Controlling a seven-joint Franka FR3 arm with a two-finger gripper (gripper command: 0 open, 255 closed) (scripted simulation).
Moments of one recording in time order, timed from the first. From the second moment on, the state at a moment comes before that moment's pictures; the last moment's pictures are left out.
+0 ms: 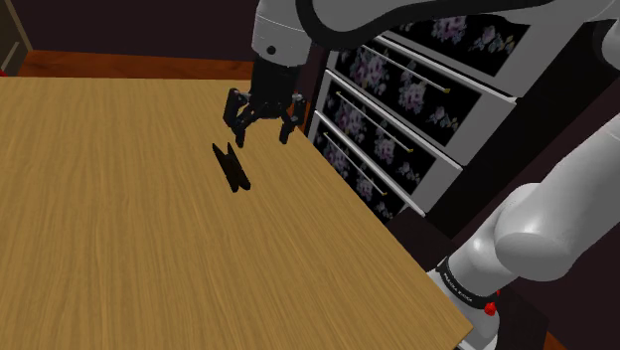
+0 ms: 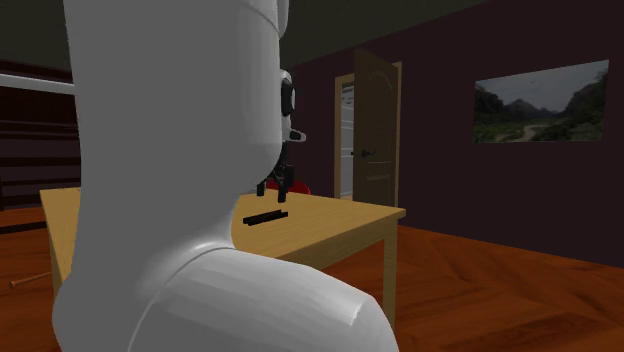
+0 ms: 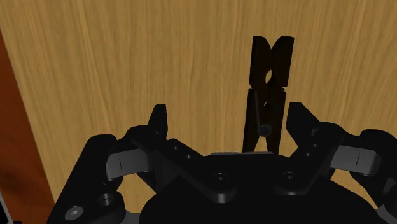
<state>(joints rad) 0.11 -0.04 0.51 -1.98 0.10 1.98 0.74</state>
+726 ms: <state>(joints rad) 0.16 0.18 0.54 -1.88 -0.04 2.08 0.88</state>
